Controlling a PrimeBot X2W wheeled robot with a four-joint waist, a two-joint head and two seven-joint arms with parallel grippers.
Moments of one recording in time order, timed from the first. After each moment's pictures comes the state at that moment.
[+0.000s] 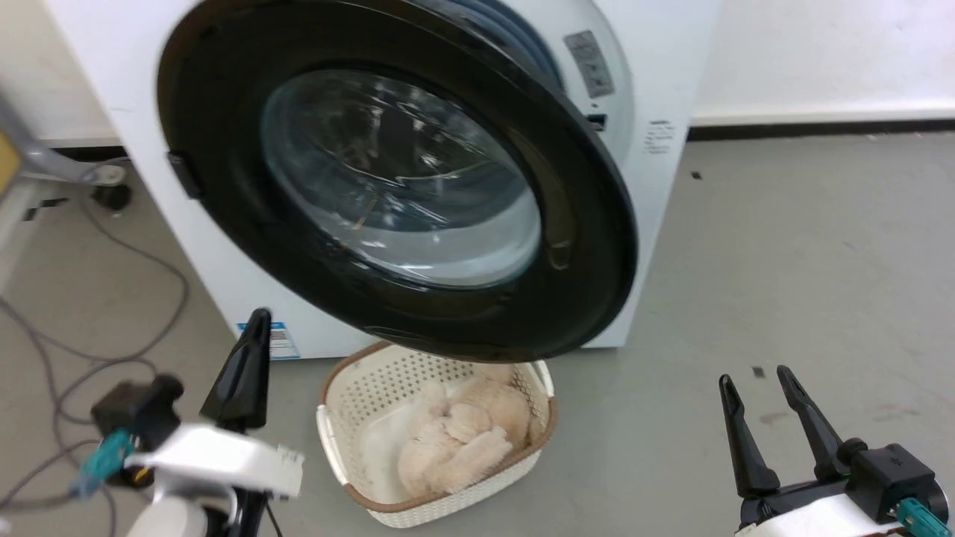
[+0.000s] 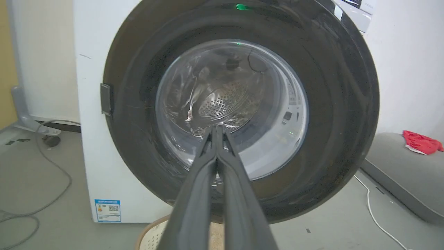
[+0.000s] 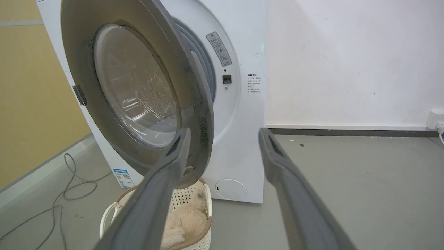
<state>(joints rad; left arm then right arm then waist) -0.16 0.36 -0.25 0.13 -0.65 0.00 -0.26 0.03 -0.11 0.06 0.08 0.19 0.13 -0.26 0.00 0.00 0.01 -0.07</state>
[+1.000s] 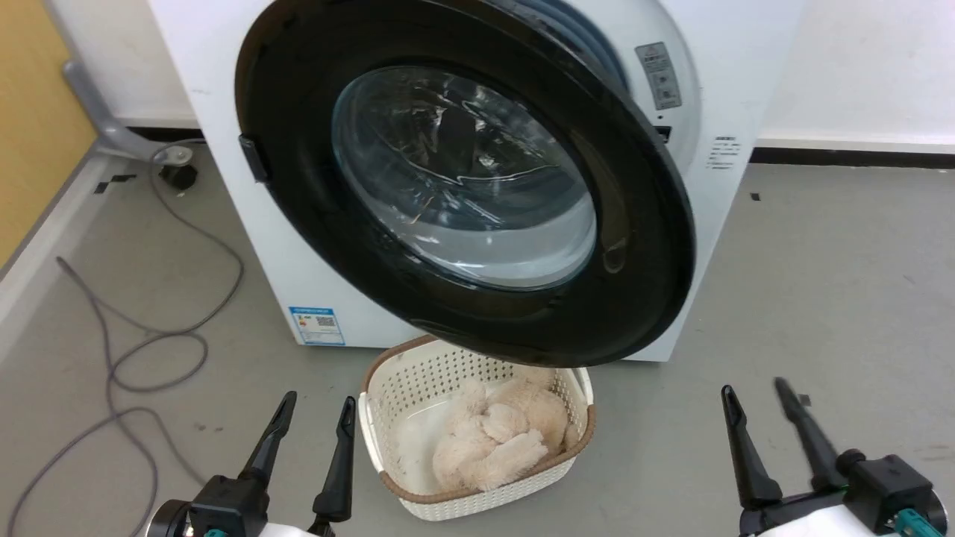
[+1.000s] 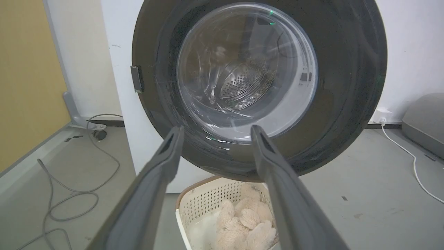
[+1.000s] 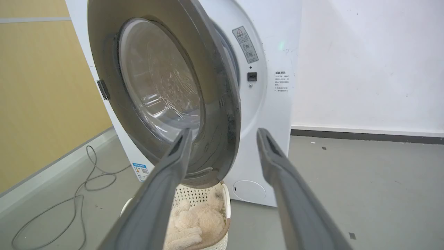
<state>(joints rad) 0.08 0.11 -0.11 0.04 -0.18 -0.06 -0.26 0.05 -0.11 0.05 0.07 0.19 0.13 -0.26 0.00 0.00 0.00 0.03</state>
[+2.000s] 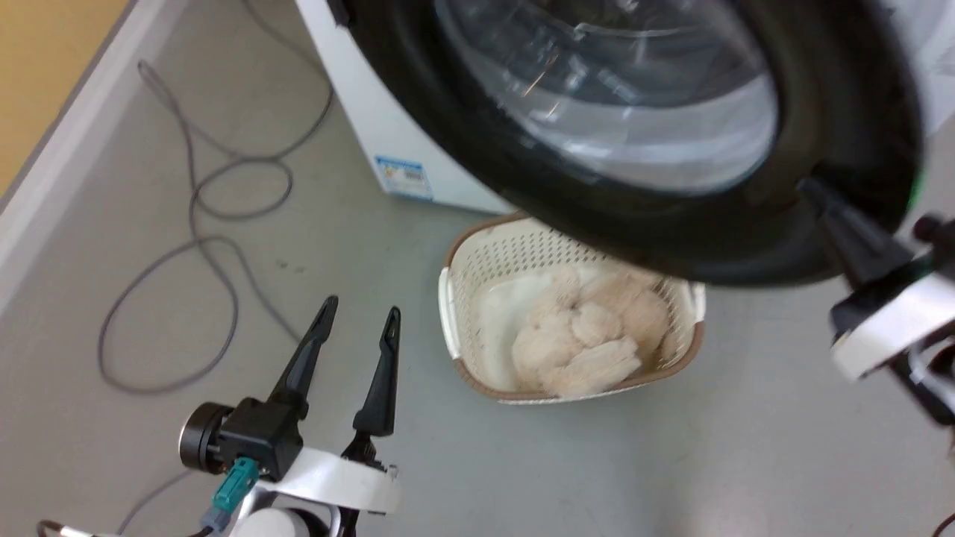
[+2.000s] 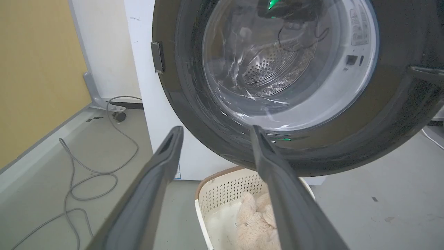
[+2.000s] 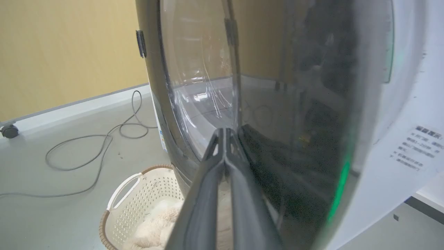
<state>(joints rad) -0.09 0.05 -0.15 0.01 -0.14 -0.09 -0.26 -0.50 -0.56 0.36 0.24 0.43 0.13 -0.18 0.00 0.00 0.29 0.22</state>
